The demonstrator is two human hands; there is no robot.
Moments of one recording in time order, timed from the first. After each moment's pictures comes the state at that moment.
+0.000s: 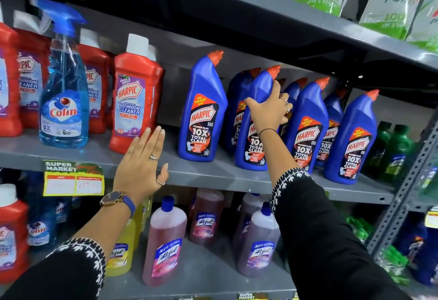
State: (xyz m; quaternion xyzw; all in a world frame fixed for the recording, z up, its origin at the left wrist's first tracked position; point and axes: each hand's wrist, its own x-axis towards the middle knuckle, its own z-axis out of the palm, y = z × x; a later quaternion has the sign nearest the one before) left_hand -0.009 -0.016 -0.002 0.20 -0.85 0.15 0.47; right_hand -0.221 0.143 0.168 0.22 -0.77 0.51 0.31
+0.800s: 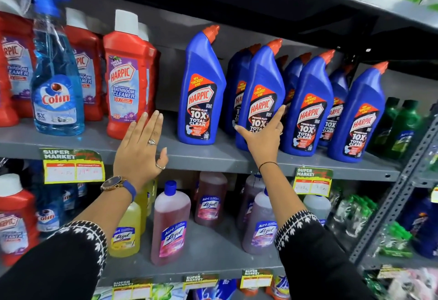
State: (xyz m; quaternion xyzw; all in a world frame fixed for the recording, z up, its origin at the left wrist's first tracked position) left_hand -0.011 -0.016 -0.005 0.18 -0.83 0.17 0.50; right_hand -0.218 0.169 0.057 0.25 -0.76 0.55 0.23
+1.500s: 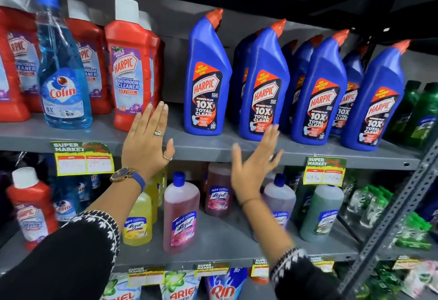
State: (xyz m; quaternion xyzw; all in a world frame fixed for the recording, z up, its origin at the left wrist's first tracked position) left_hand -0.013 -0.017 -0.005 0.19 -0.82 0.19 0.51; right_hand -0.152 0.162 -0.030 0.28 -0.70 0.54 0.38
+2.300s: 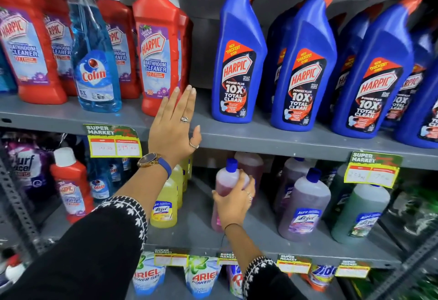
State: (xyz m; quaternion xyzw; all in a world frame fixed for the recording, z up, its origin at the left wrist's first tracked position) left_hand -0.014 -0.018 -0.006 0.19 -0.80 0.21 0.52; right_hand -0.131 0.089 -0.182 0.22 -0.86 0.45 0.11
